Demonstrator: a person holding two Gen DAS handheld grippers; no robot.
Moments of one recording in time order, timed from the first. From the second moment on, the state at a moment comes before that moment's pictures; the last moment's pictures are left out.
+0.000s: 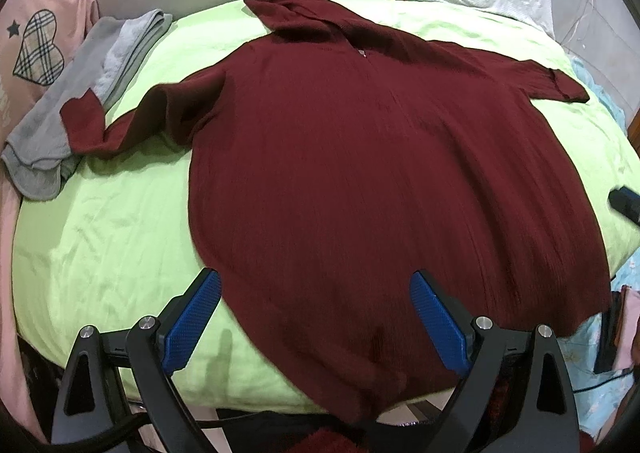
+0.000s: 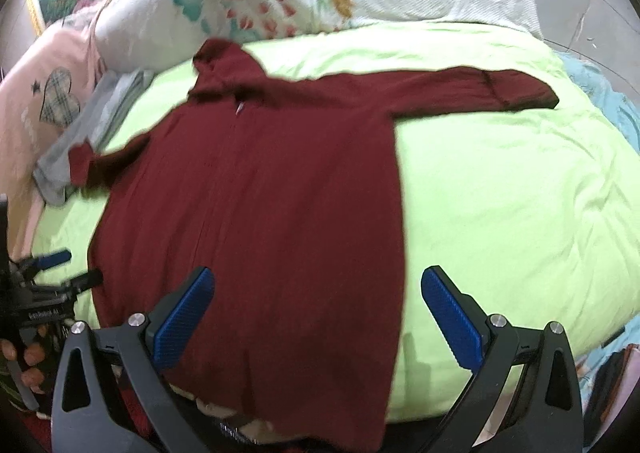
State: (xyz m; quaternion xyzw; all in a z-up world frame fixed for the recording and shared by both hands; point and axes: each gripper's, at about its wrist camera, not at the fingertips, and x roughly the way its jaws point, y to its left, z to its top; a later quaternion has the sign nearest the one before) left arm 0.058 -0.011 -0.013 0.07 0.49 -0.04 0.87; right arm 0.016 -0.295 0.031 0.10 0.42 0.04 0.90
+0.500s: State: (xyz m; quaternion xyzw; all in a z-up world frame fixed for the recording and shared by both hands) left arm 0.118 -0.013 -0.007 0.07 0.48 -0.02 0.88; right arm 0.190 -0.471 0.047 0.10 0.37 -0.11 0.92
